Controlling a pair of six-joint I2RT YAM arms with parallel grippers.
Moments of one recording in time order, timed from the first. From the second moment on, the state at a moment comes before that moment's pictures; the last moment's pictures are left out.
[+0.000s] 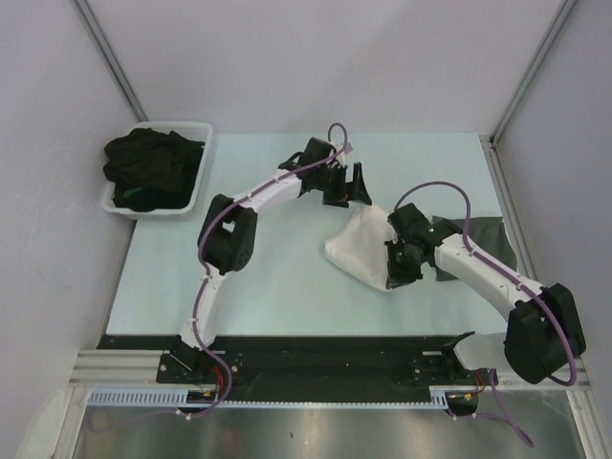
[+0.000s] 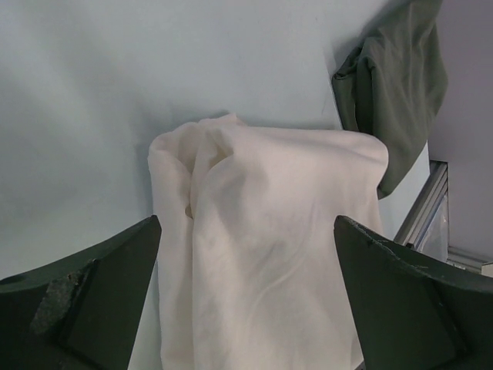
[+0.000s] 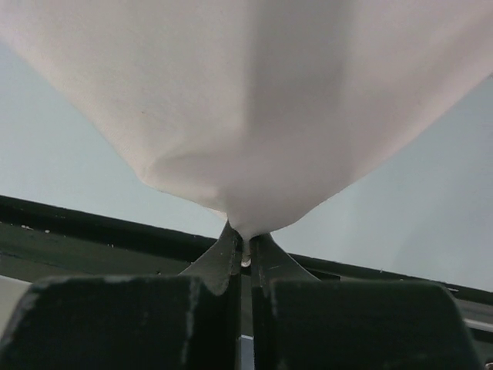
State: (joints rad) left arm -0.56 2.35 1.96 -0.38 0.58 -0.51; right arm 0.50 1.32 0.92 -0.86 -0.10 0.47
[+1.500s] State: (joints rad) left arm -0.64 2.51 2.04 -0.35 0.65 -0.60; right arm 0.50 1.24 0.88 -0.89 -0.09 0.49
